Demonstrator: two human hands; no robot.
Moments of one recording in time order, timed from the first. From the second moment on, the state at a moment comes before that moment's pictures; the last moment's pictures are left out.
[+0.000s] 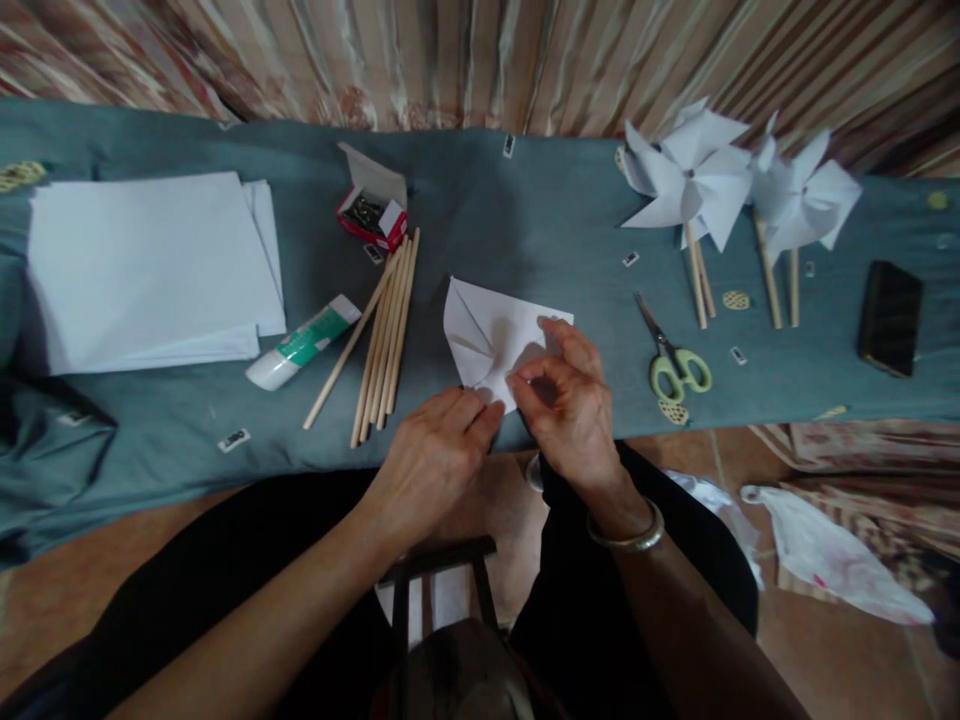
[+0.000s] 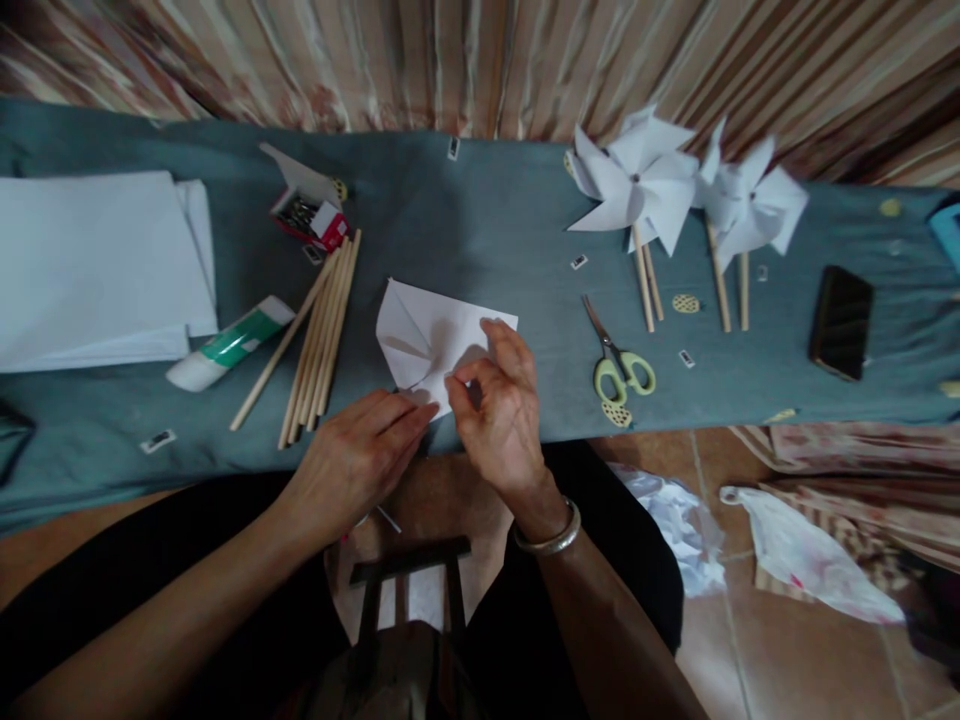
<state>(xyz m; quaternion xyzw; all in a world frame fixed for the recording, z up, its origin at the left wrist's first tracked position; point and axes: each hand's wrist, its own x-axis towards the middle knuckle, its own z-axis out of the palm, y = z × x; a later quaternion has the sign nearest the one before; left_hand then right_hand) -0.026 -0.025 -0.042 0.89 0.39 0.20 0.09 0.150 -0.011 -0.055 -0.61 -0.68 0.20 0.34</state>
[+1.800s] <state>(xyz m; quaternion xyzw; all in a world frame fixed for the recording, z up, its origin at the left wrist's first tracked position) -0.023 -0.025 -0.039 0.89 0.41 0.18 0.12 0.137 -0.029 -0.062 -0.54 -0.80 0.08 0.24</state>
